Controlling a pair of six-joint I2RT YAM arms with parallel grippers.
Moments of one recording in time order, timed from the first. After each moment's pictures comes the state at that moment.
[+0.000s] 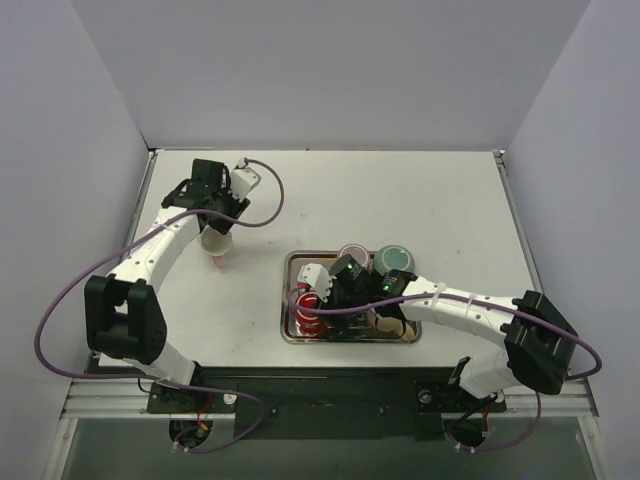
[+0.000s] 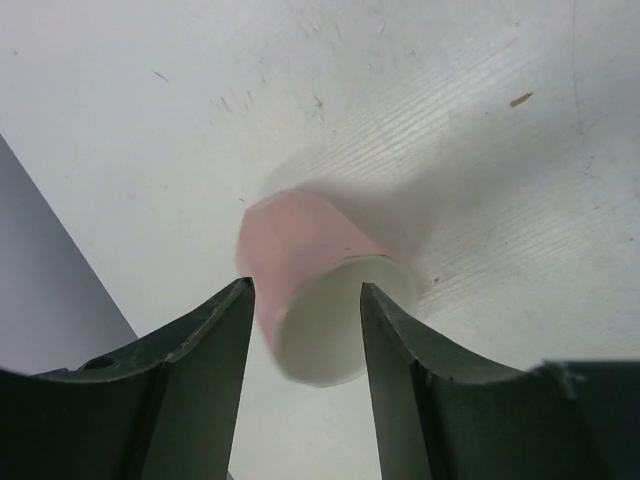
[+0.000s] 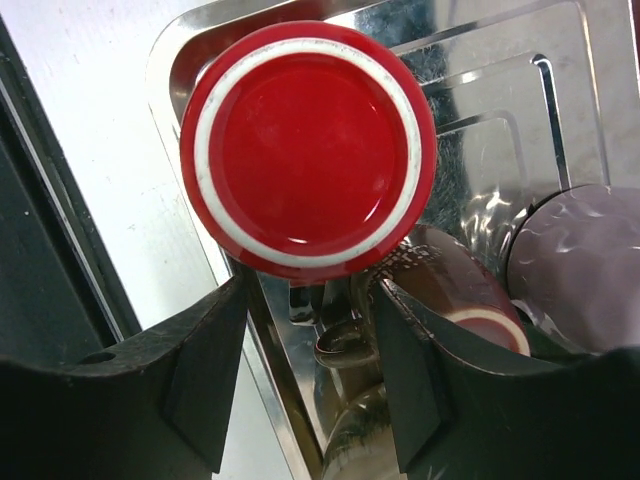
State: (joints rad) left arm -0.21 1.59 1.29 -0.59 -0.08 0.51; right arm 0.98 1.39 0.84 -0.36 -0.14 -0.26
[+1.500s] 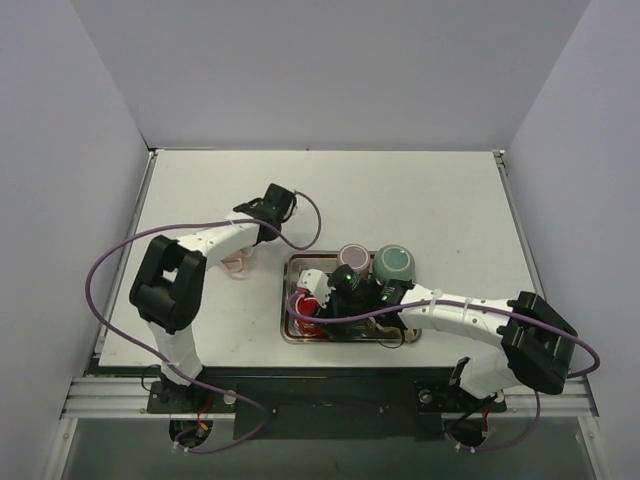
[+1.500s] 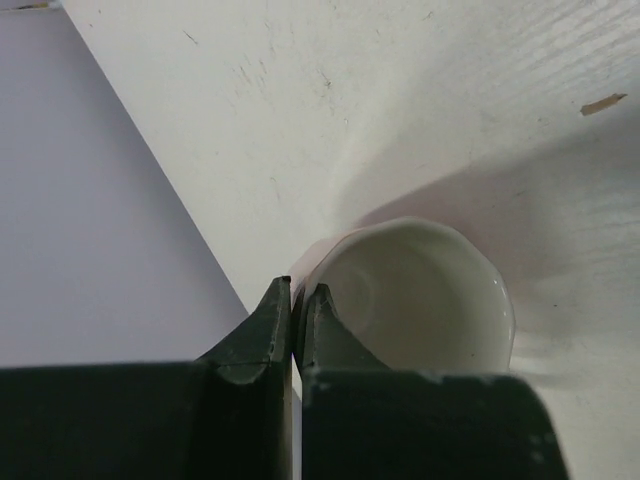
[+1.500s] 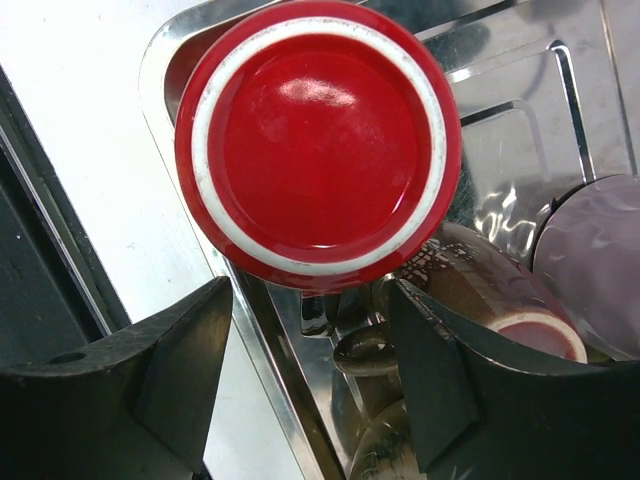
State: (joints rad) left arm -0.53 1.86 1.28 -0.49 -0.73 0.49; right arm 1.02 1.42 0.77 -0.25 -0.07 -0.18
